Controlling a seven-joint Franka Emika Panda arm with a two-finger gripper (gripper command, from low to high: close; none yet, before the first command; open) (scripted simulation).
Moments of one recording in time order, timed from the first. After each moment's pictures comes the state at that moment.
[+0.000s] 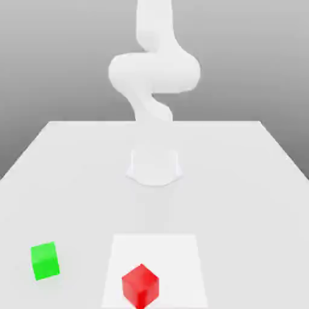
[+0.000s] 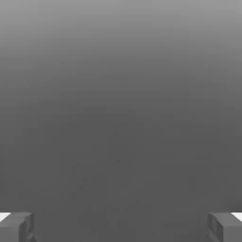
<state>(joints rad) 0.04 -0.71 -0.05 -2.32 0.02 2.33 0.71</state>
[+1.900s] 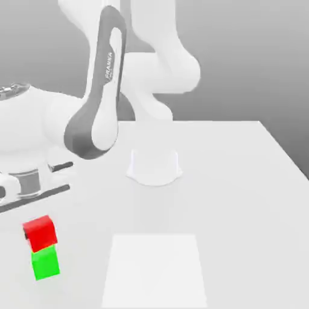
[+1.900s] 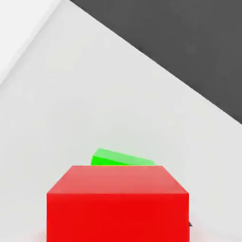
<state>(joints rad) -0.14 0.26 -0.35 -2.52 0.25 2.76 -0.55</state>
